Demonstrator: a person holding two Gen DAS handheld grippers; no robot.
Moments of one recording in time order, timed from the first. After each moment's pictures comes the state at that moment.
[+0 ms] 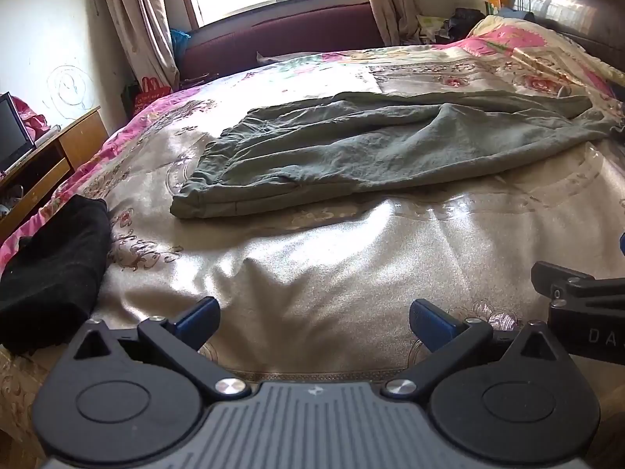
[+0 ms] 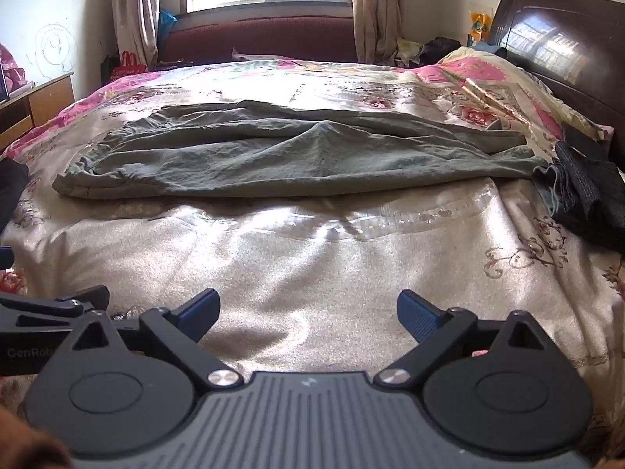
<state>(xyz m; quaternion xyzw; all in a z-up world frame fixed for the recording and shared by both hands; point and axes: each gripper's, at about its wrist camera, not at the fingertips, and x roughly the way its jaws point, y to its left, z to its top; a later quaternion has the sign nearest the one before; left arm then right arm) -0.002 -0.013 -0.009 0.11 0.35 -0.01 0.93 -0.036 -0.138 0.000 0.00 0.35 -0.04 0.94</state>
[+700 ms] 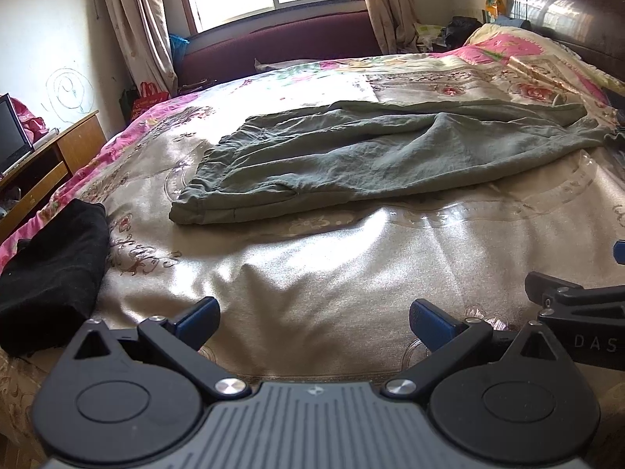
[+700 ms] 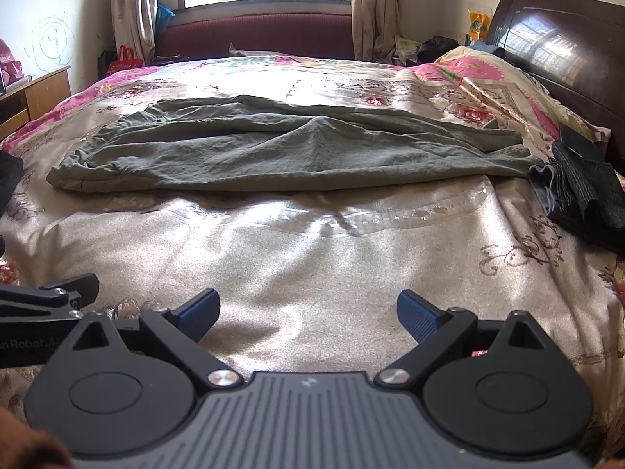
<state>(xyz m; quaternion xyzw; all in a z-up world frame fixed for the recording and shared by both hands) -0.007 -0.012 -0.005 0.10 0.34 -0.02 0.94 -0.035 -0.139 -0.002 -0.01 0.35 -0.05 0.93</state>
